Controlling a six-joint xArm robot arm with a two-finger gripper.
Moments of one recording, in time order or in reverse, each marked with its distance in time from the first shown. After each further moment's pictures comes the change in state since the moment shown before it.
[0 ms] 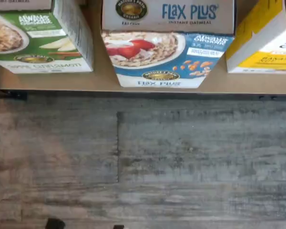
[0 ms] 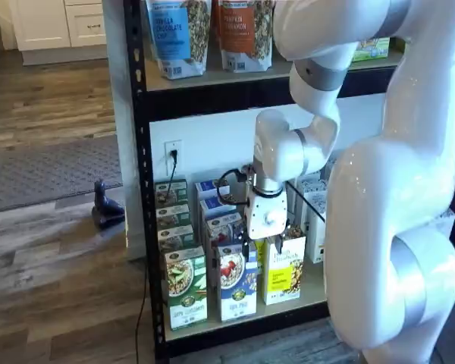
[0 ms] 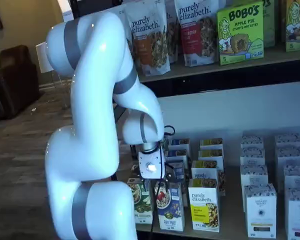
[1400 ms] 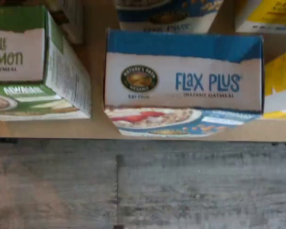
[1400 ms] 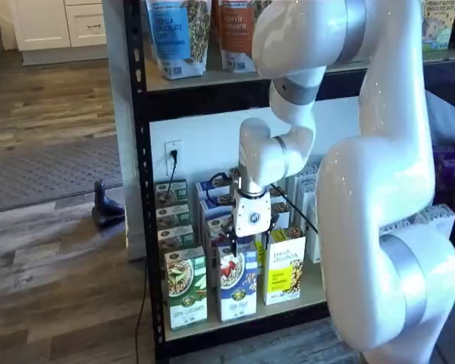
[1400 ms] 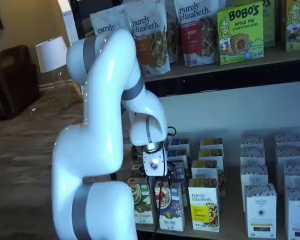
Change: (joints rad) arm 0.012 0.274 -0.284 -0.057 -0.006 0.065
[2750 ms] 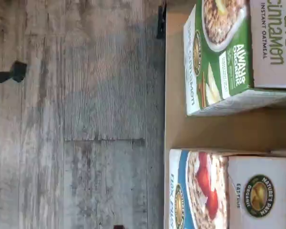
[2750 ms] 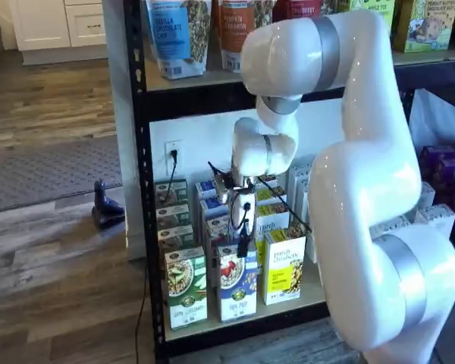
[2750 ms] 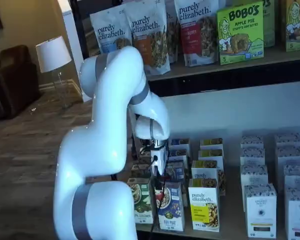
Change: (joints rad) arm -0.003 0.219 -0.319 0.231 0.152 -1.775
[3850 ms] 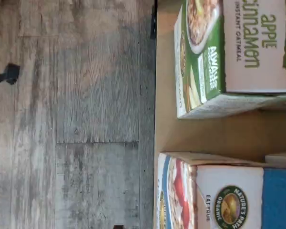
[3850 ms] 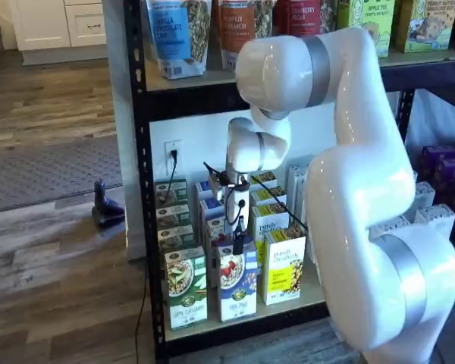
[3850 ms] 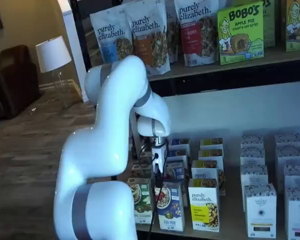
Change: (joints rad) arm -0.001 0.119 -0.194 -0.022 0.117 0.026
